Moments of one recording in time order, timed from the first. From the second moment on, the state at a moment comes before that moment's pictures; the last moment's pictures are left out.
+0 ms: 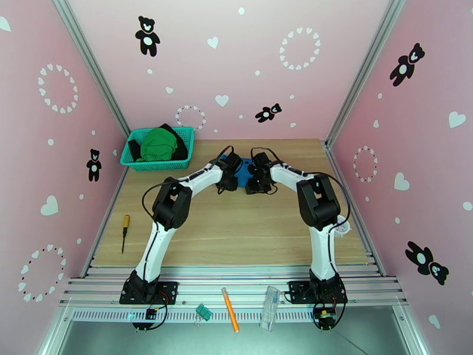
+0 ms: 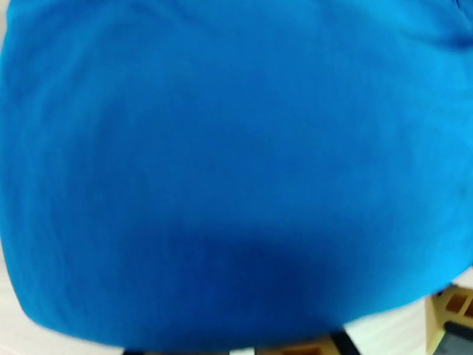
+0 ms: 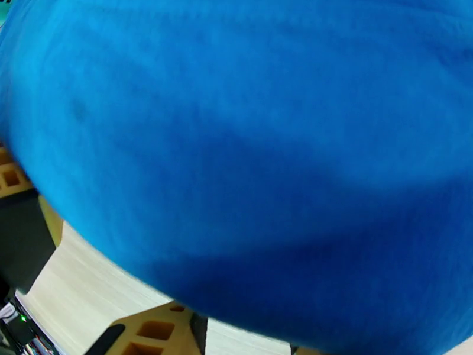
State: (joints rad) left arm -0.59 2.38 1.96 -0.81 -0.08 -0.36; right arm 0.39 2.16 1.58 -0.72 -0.23 0.19
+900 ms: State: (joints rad) left arm -0.46 2.77 2.64 -0.91 0.03 -0.40; right arm 0.22 2.69 2.50 -0.91 -0.28 0.22
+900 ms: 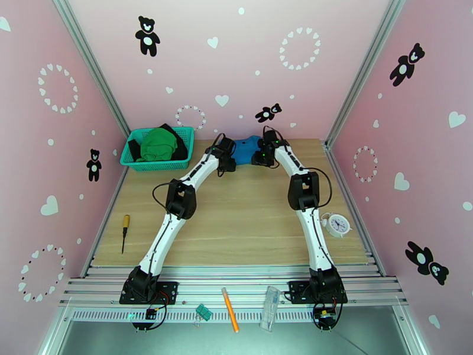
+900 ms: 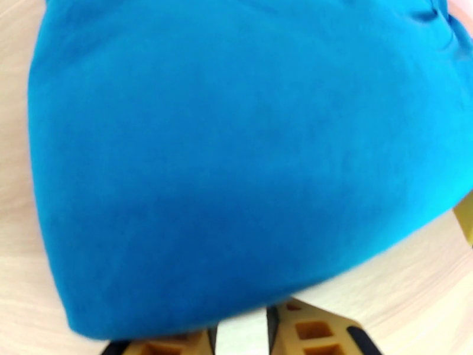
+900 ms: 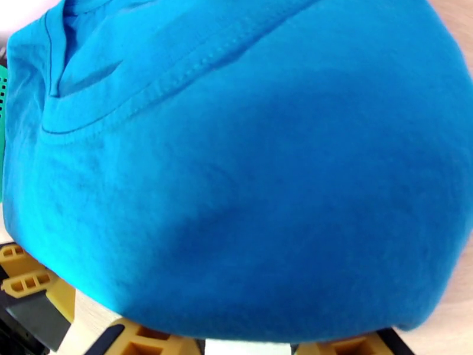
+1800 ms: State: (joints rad) left arm -0.73 1.48 1.46 -0.46 -0.05 -0.41; right arm 0.36 1.20 1.17 -0.53 -0.31 0.25
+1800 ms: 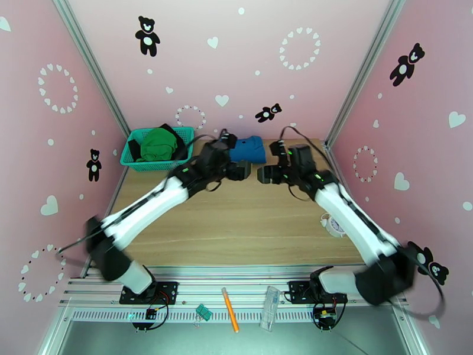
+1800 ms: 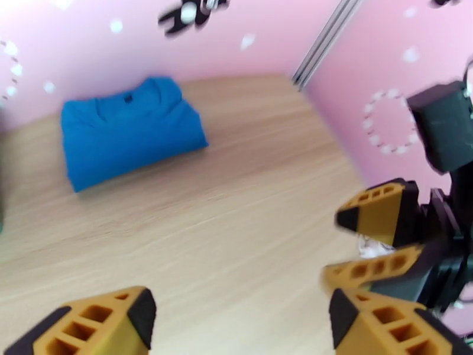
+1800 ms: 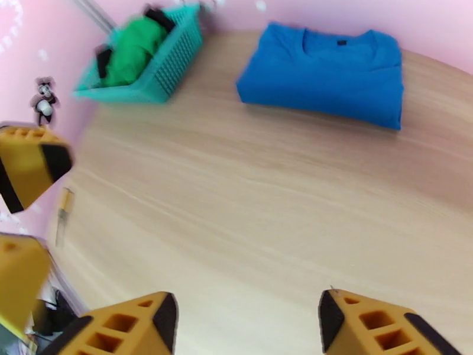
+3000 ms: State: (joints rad) left arm 0.08 2.67 2.68 -0.98 -0.13 -0.49; right arm 0.39 1.23 1.06 -0.73 0.17 0.40
